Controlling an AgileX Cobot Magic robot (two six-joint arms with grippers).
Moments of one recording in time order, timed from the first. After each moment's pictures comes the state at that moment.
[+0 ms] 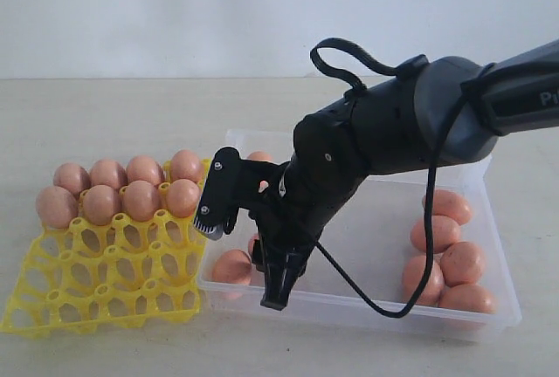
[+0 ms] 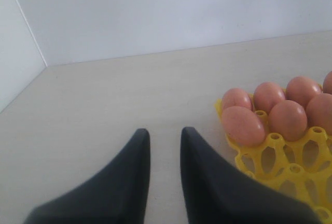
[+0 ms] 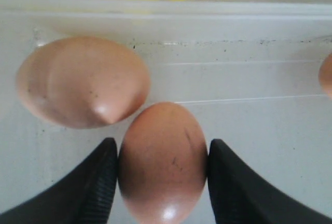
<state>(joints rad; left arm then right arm) 0.09 0.00 0.00 0.23 0.29 -0.09 0.78 1.91 -1.13 0.05 0.44 -0.70</state>
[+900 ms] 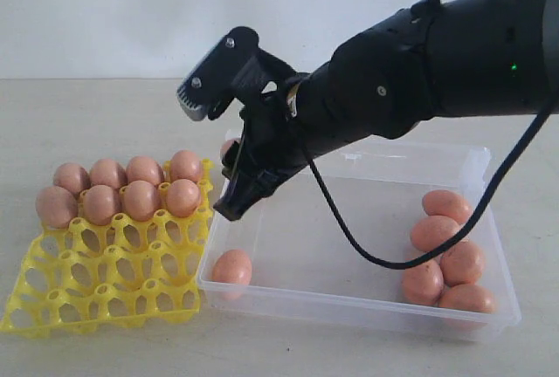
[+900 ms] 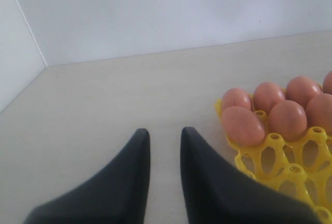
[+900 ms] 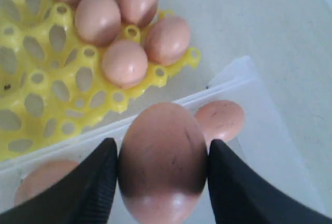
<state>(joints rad) 0.09 0.00 0.00 0.23 0.29 -0.09 0.78 1.70 -1.13 0.00 0.29 -0.34</state>
